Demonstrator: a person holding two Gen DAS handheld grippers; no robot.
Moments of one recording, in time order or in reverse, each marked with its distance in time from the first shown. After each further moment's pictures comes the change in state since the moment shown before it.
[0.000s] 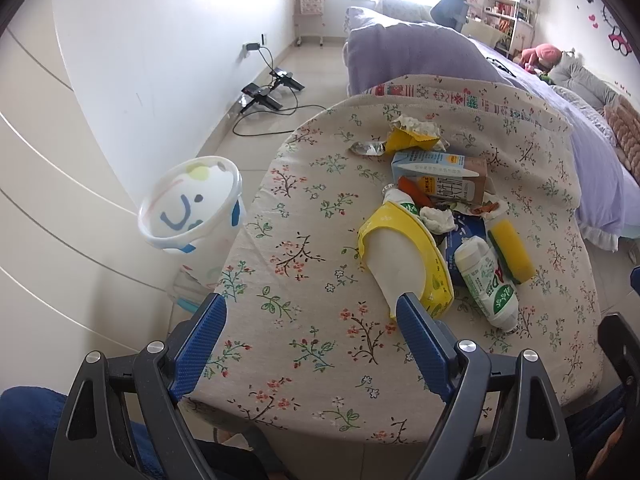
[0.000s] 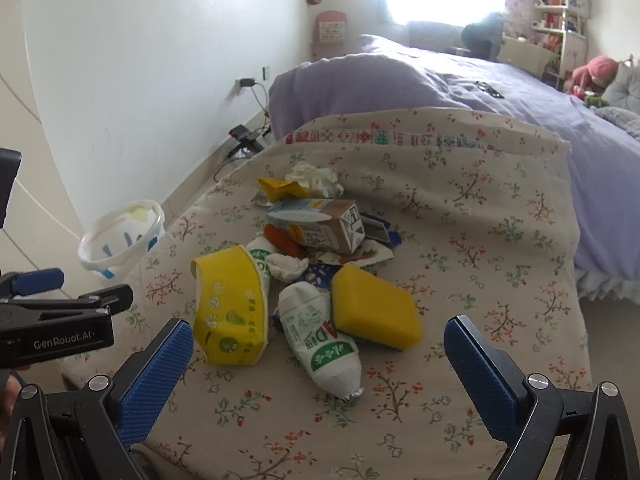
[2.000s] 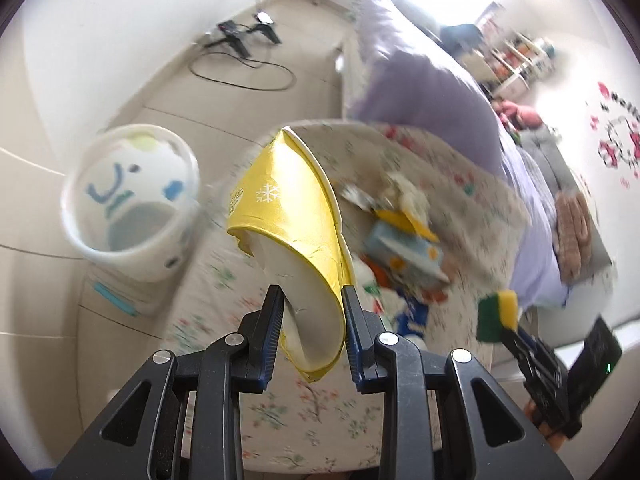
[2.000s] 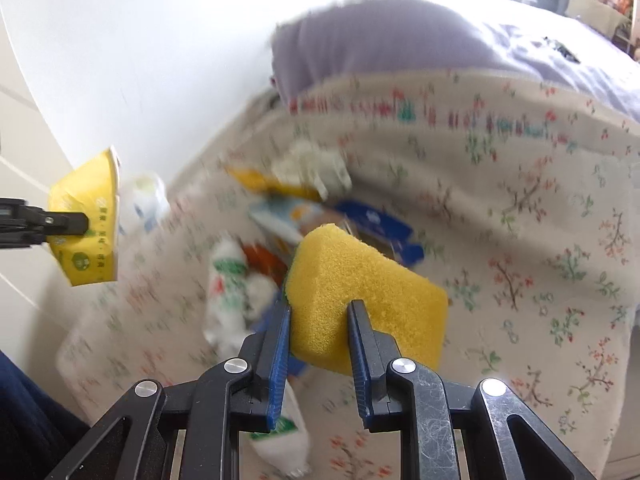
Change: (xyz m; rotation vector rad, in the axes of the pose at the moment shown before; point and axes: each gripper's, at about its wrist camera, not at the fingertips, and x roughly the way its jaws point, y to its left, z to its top) left arm 0.064 0.098 0.107 -0.314 0.203 -0.389; right arm 0.095 -0.052 0.056 0.012 0.173 0.245
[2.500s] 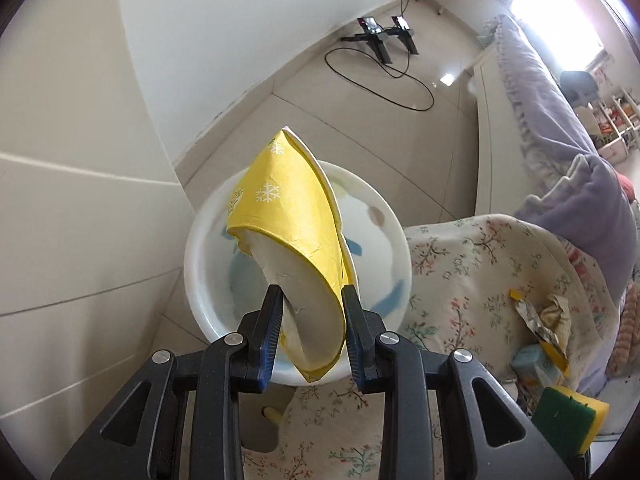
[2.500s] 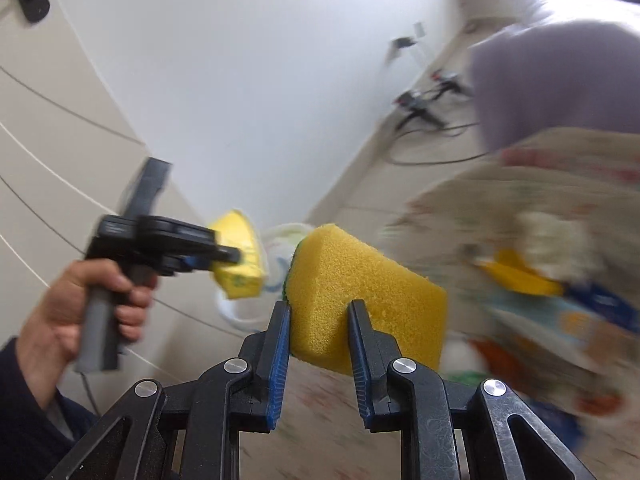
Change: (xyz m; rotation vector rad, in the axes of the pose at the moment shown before) left arm 0.048 0.164 0.096 -0.245 0.022 0.290; right arm 0.095 0.130 0.067 0.000 0.002 0.385
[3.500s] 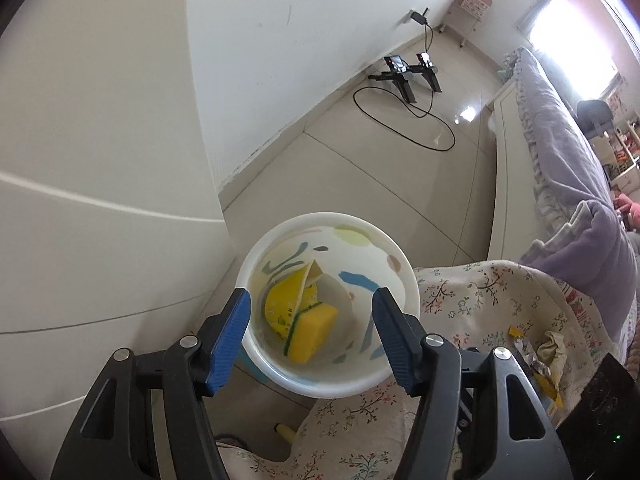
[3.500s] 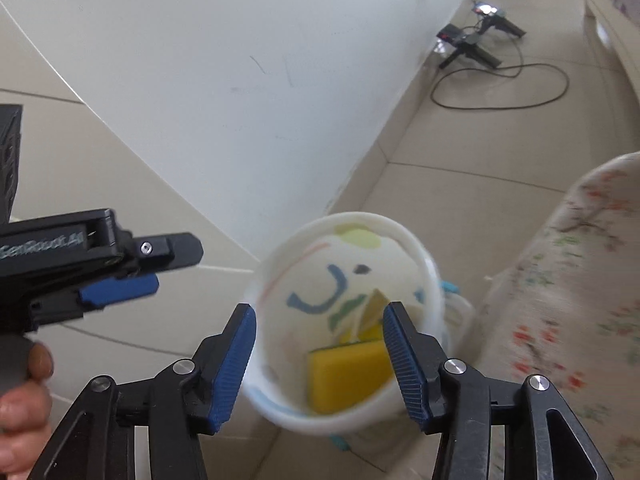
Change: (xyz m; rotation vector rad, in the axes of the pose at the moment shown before) left arm -0.052 0.000 0.005 -0.038 -0.114 0.080; right arm 0.164 0.044 0.037 0.053 0.151 -0.019
